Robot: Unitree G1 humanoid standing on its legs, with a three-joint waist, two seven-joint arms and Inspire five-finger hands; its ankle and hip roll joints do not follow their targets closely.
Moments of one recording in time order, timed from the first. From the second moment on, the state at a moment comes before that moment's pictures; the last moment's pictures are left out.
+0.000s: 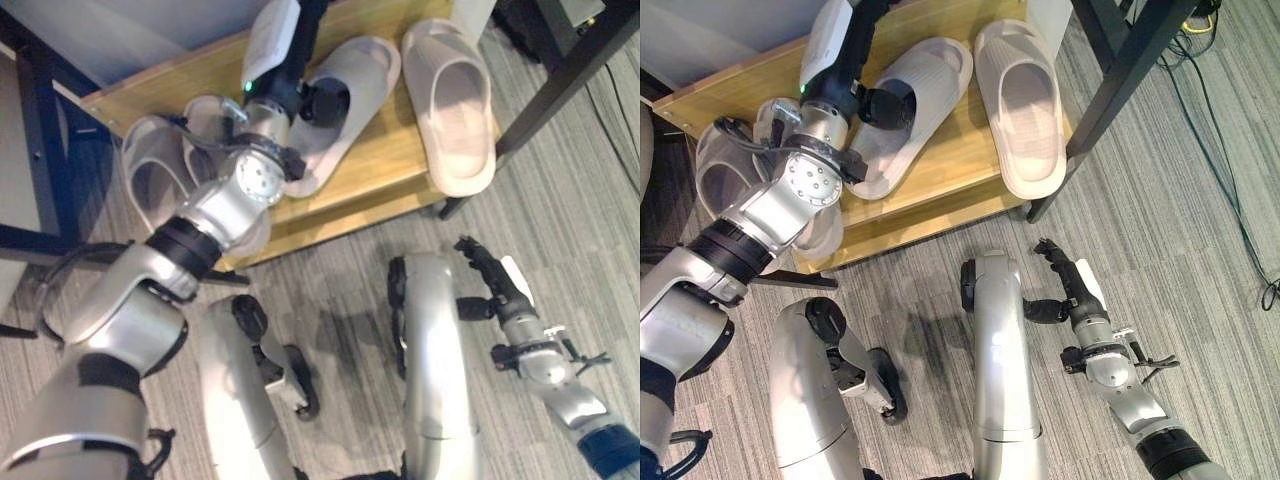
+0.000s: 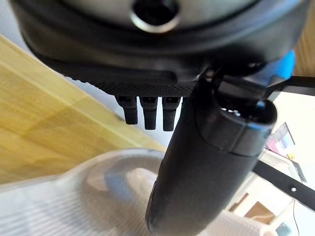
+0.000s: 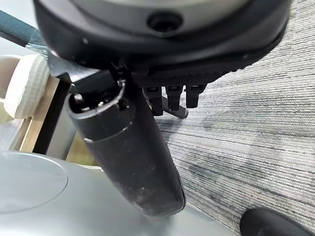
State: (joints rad) left arm -1.26 0.65 -0.80 0.55 -0.11 -0.05 0.45; right arm -0.14 -0.76 0.35 0.24 0.24 -0.23 -0.26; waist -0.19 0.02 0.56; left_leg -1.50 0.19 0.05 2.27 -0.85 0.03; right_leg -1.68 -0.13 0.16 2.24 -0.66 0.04
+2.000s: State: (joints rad) left arm -1.09 1.07 -0.91 0.10 -0.38 -0.11 0.07; right arm -0.09 -0.77 0.30 0.24 0.20 -0.19 -0.13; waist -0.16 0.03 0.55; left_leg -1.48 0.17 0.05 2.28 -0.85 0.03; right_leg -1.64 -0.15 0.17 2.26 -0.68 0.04
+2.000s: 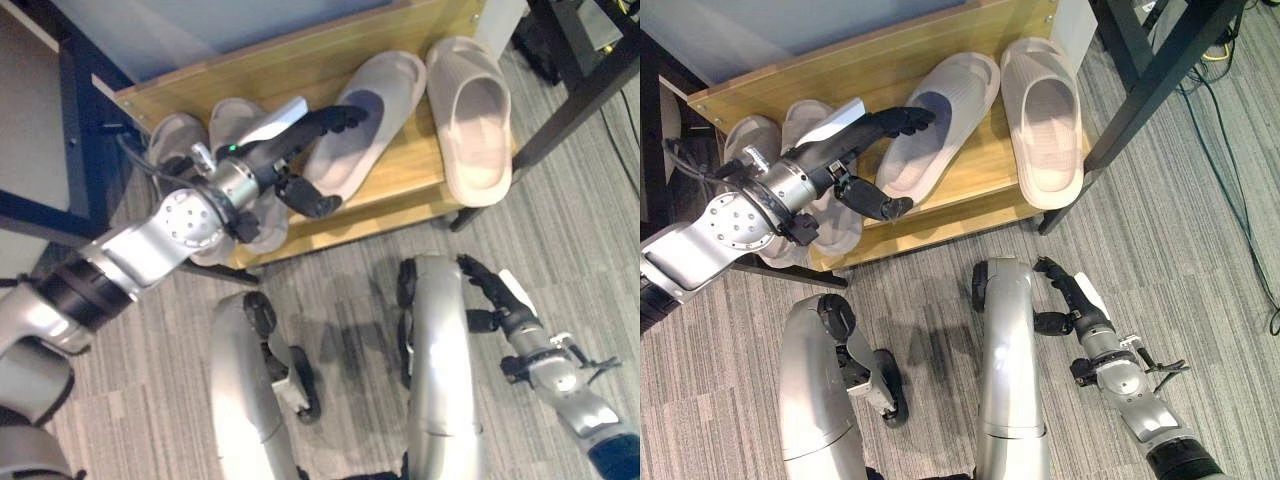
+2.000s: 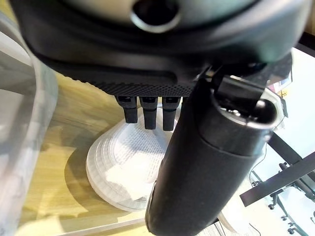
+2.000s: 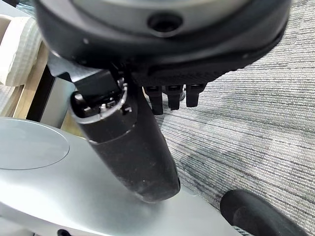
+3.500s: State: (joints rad) left arm -1.02 0.80 -0.85 0.12 -0.38 -0.09 0.15; right arm -0.09 -0.77 0.31 0.24 0.17 -0.19 -0.15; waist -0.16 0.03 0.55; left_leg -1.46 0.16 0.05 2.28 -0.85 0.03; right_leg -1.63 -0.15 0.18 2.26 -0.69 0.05
